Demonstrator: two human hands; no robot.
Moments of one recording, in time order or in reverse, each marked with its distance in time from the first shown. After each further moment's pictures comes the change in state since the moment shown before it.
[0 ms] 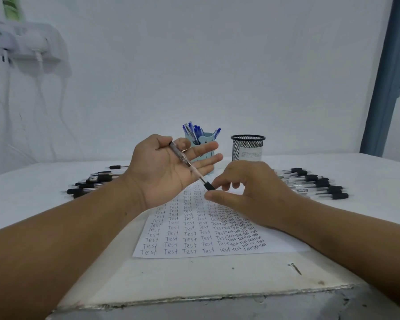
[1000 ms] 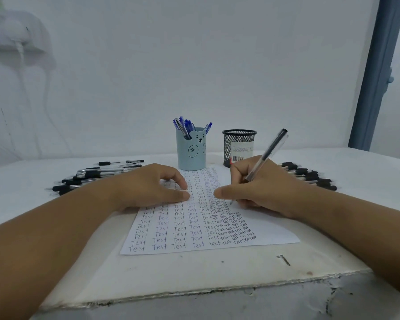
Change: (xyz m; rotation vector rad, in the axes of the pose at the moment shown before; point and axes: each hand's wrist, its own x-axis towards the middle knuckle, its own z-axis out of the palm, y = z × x) left_hand -0.007 0.002 -0.031 1.665 0.143 -0.246; right_hand -0.009 -0.006 -0.024 0.509 -0.178 0.475
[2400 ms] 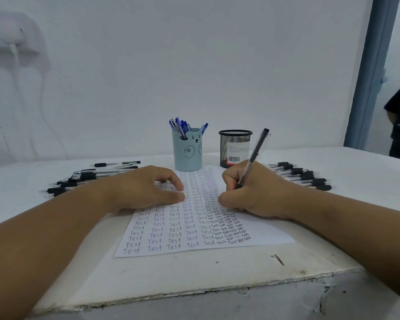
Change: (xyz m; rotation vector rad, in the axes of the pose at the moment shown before) left_hand 0.002 -0.005 0.000 0.009 -0.026 0.011; right_hand 0.002 0.005 0.000 -0.188 -0.041 -0.023
